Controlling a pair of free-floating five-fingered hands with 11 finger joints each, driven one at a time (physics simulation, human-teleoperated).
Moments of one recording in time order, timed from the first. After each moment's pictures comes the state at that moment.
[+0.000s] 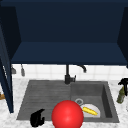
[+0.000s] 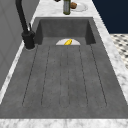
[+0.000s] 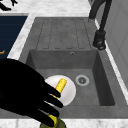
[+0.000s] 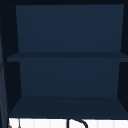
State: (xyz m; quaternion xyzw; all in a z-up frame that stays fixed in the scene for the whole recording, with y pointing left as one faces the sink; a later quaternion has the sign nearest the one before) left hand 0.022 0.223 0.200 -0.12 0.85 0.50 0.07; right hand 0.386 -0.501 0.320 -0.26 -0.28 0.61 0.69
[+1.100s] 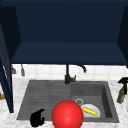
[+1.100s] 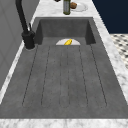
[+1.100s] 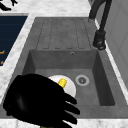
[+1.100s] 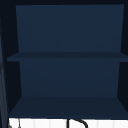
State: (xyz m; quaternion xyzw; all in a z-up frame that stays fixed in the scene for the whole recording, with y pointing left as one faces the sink) left hand 0.022 0.223 0.200 -0.12 0.85 0.50 0.07; right hand 0.422 -0.516 0.297 -0.26 -0.31 0.61 0.68
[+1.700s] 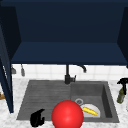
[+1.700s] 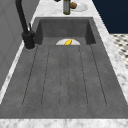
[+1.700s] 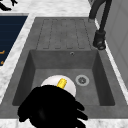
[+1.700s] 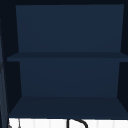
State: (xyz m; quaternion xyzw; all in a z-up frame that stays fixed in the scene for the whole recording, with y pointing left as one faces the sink) left hand 0.022 0.223 0.200 -0.12 0.85 0.50 0.07; right hand 0.447 -0.521 0.270 -0.26 -0.30 0.61 0.68
